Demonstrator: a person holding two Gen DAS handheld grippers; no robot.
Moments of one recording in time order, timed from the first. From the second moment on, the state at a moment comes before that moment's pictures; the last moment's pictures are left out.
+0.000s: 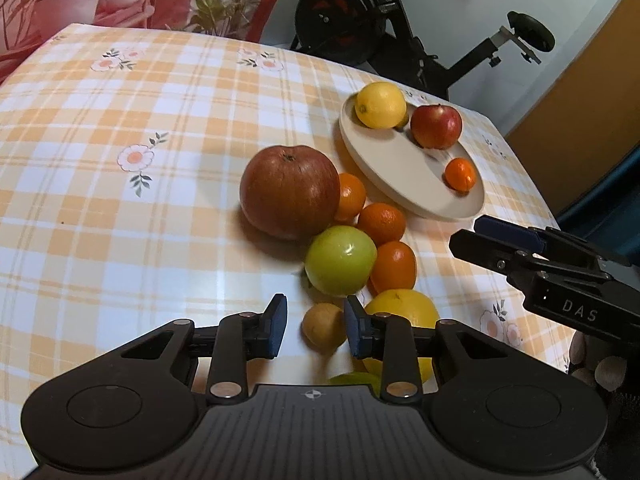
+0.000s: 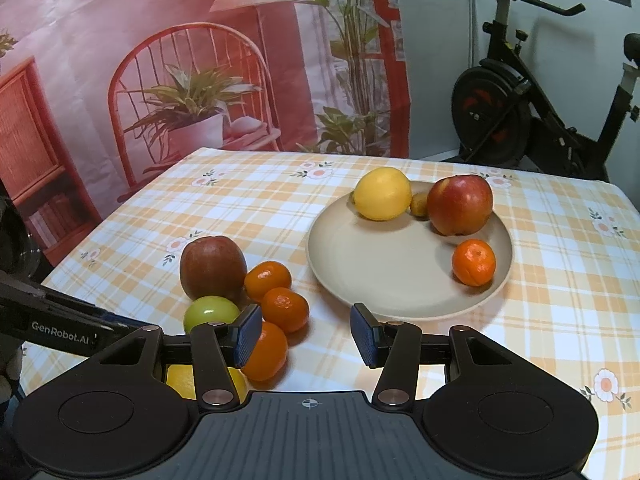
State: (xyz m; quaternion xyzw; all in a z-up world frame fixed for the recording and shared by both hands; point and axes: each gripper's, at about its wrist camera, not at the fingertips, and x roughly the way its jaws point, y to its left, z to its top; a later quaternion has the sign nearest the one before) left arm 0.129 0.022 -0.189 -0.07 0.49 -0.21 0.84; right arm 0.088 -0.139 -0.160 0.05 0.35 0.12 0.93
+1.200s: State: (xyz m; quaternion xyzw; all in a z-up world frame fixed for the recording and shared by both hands) left arm 0.125 0.055 -0.190 -0.06 0.47 -0.14 0.87; right arm 0.093 -0.122 -0.165 0.03 0.37 0.15 0.92
